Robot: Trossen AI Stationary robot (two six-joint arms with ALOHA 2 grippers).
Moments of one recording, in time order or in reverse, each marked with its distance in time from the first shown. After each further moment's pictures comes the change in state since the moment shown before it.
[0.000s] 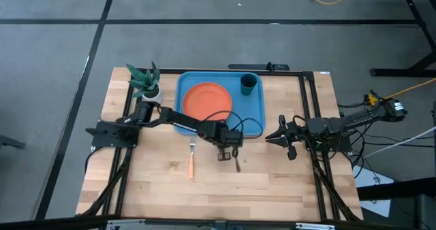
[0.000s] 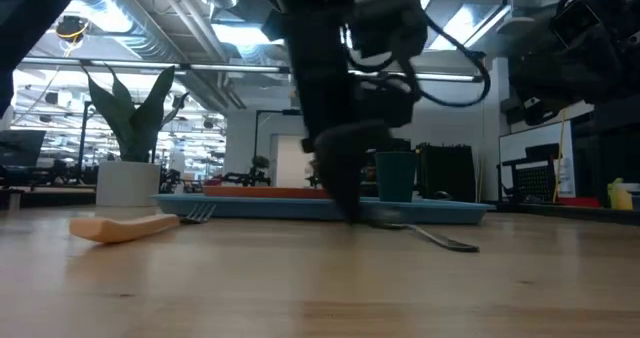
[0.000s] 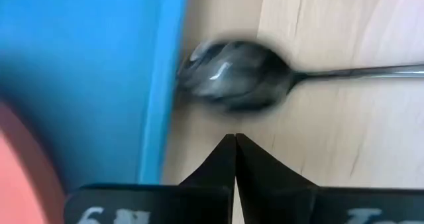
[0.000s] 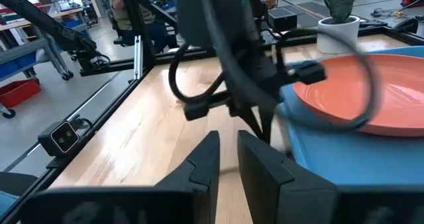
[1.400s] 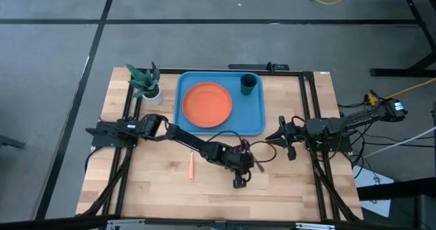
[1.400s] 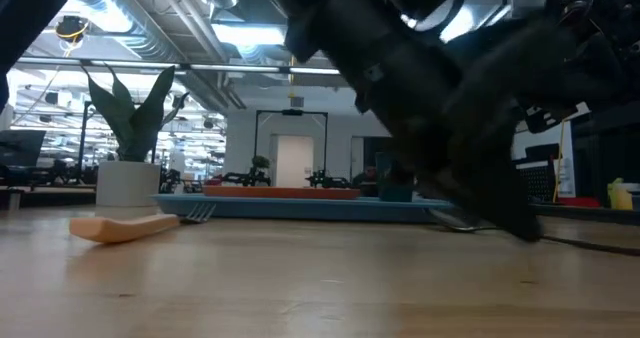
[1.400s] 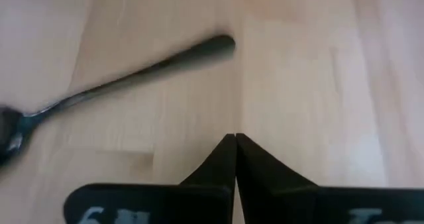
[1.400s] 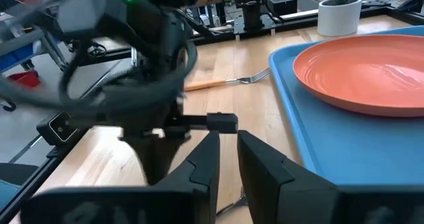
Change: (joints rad) left arm -0.157 0.145 0.079 0.510 0.181 -0.128; right arm 0.000 0.001 0.000 -0.050 -0.006 0.027
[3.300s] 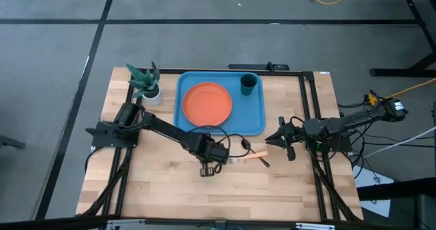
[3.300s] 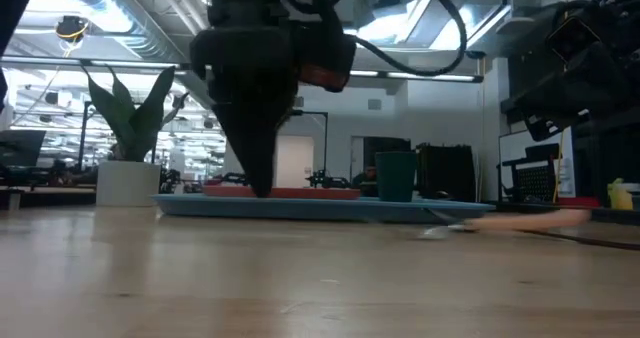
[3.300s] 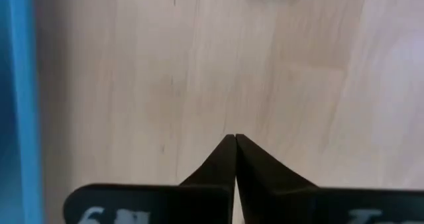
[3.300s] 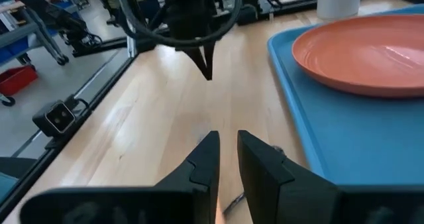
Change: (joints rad) left arm -0.016 -0.321 -0.228 -0.654 -0.046 -0.049; right arm 0.000 0.021 0.000 -0.027 -0.001 0.030
